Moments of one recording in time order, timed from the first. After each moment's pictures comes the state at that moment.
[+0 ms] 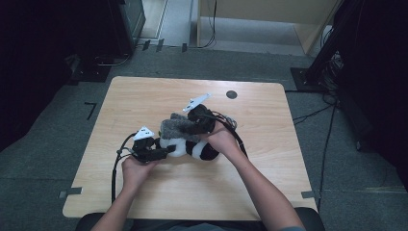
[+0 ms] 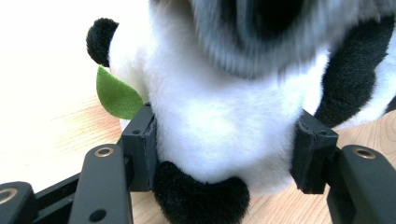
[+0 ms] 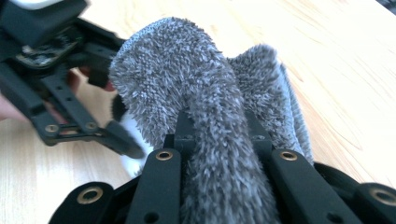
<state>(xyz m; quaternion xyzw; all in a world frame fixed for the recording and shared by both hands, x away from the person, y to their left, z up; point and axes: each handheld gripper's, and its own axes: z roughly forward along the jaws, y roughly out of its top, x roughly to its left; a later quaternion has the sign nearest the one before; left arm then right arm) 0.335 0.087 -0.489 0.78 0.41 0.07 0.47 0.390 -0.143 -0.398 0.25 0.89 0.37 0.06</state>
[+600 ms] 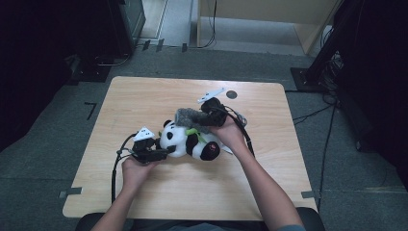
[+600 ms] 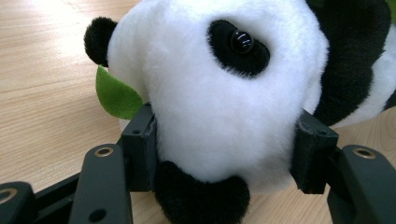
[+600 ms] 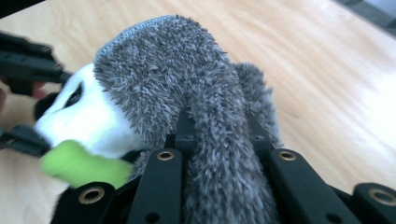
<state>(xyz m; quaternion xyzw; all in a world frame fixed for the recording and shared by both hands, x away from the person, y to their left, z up) 0.333 0.087 -0.490 0.78 0.40 0.08 0.47 0.415 -0.177 -0.407 0.33 0.86 0.37 0.10</state>
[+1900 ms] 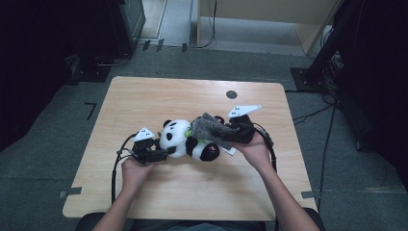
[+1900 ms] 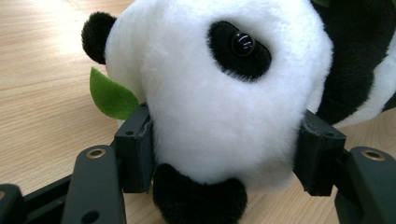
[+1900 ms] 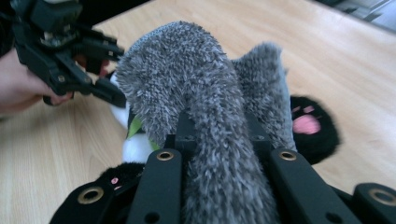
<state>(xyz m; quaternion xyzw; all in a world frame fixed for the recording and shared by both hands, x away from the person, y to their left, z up) 0.332 0.087 -0.490 0.78 0.40 0.07 0.47 0.349 -0.244 -0.407 0.32 0.83 0.45 0.07</state>
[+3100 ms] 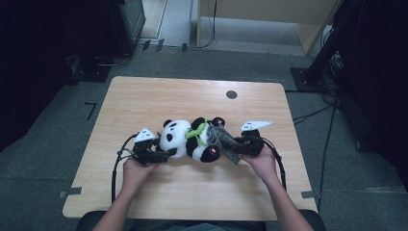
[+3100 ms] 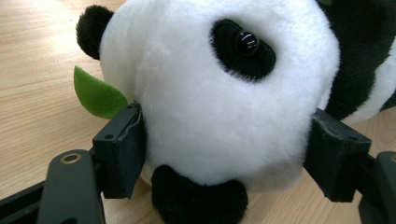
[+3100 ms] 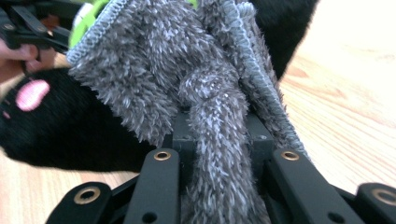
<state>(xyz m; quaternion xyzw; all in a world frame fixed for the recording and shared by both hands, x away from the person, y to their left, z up) 0.332 0.087 -0.492 0.79 0.39 0.07 0.47 0.338 -0.290 -0.468 0.37 0.81 0.46 0.04</state>
